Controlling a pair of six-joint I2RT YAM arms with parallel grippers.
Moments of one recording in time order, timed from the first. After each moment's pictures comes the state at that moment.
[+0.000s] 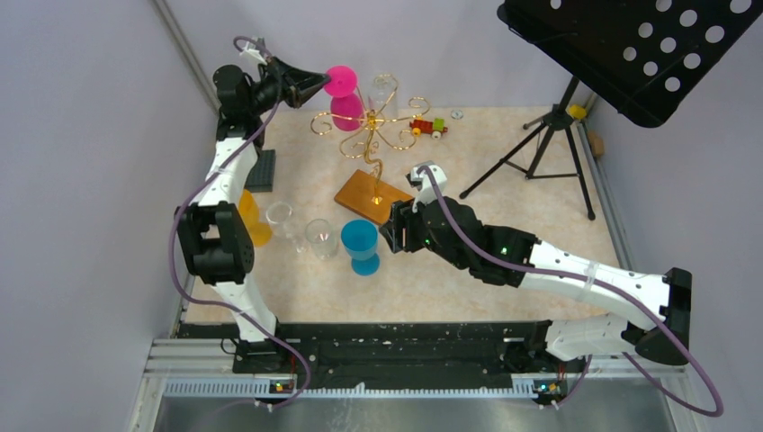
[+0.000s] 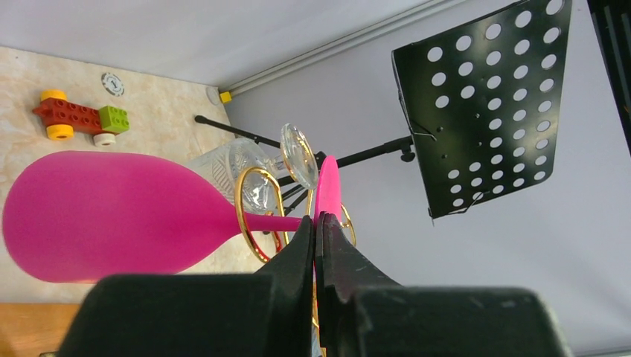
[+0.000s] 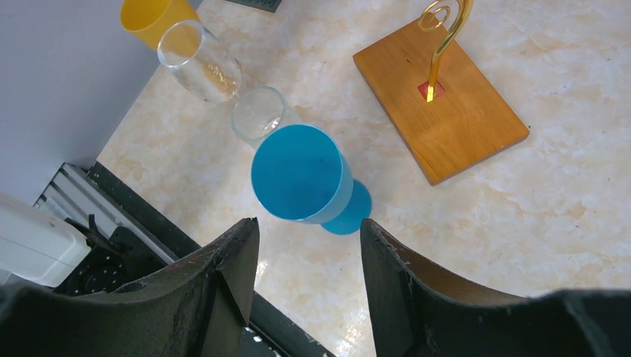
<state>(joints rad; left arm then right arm) 0.05 1.84 1.65 0.38 0.92 -1.31 1.16 1.21 1.16 -0.34 0.42 0.49</state>
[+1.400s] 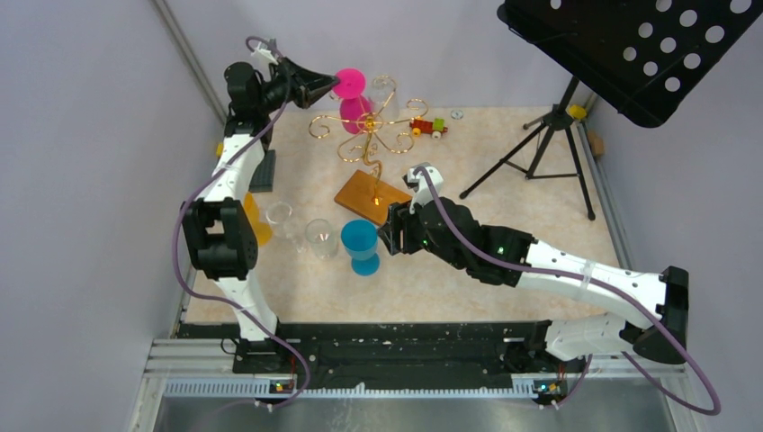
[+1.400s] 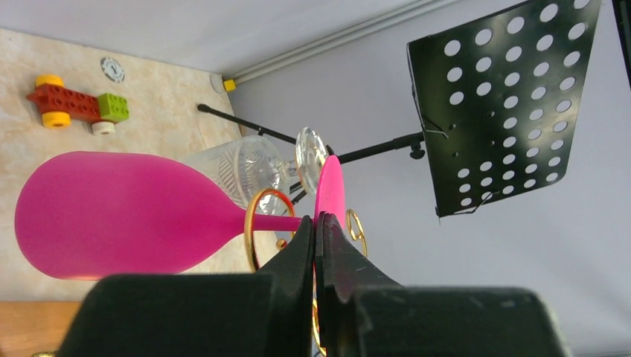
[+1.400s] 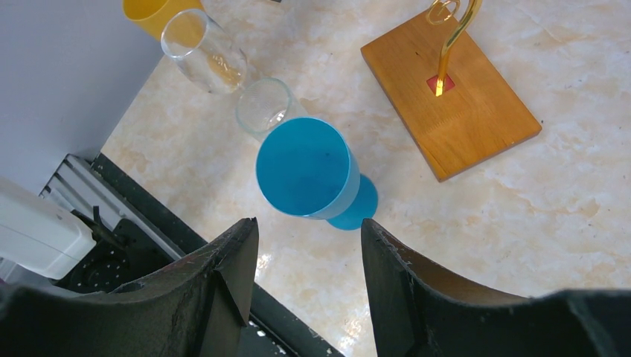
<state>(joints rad) 0.01 1.89 1.71 0.31 0.90 -1.28 1.16 1.22 1.16 -0.34 0.39 0.50</state>
